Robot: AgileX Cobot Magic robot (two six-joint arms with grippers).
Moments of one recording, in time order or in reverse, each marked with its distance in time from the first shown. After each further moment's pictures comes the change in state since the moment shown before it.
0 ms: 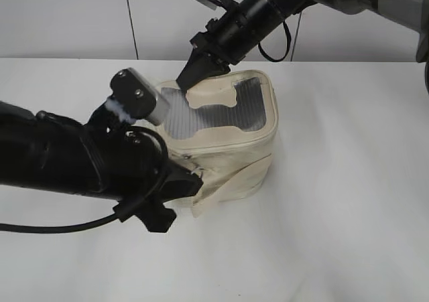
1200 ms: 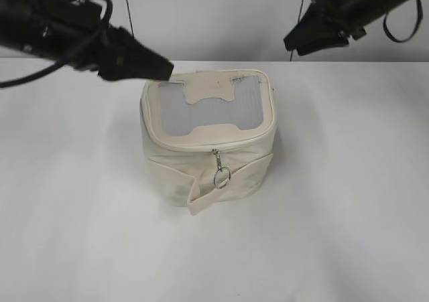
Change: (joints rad) left arm 0.332 -0.034 -0.311 0.427 0.398 -0.474; right arm -0.310 -0.207 0.193 -0.006 -0.029 0.062
